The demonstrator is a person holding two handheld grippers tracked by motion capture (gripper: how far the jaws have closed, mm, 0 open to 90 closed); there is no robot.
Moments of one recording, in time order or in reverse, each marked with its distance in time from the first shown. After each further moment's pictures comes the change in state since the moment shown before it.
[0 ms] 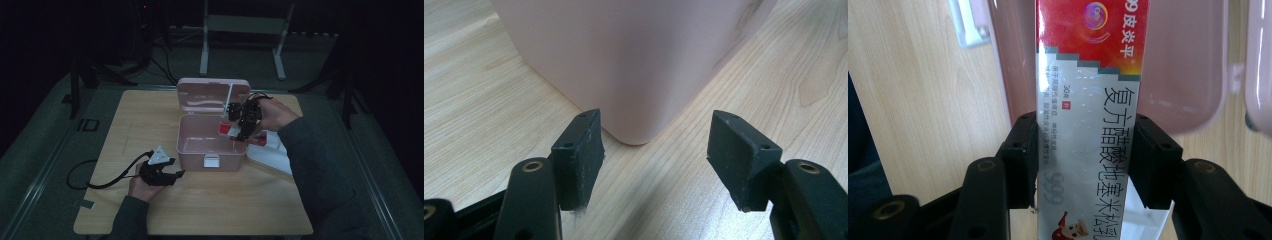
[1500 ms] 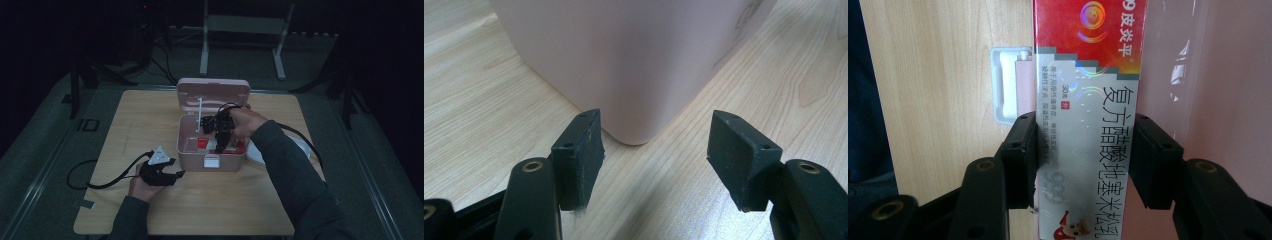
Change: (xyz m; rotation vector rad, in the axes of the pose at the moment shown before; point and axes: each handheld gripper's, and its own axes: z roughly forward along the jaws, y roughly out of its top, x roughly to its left) left arm 0.000 0.000 0.001 0.002 0.000 0.000; right arm 0.016 0.059 0.044 0.049 0.118 -0.141
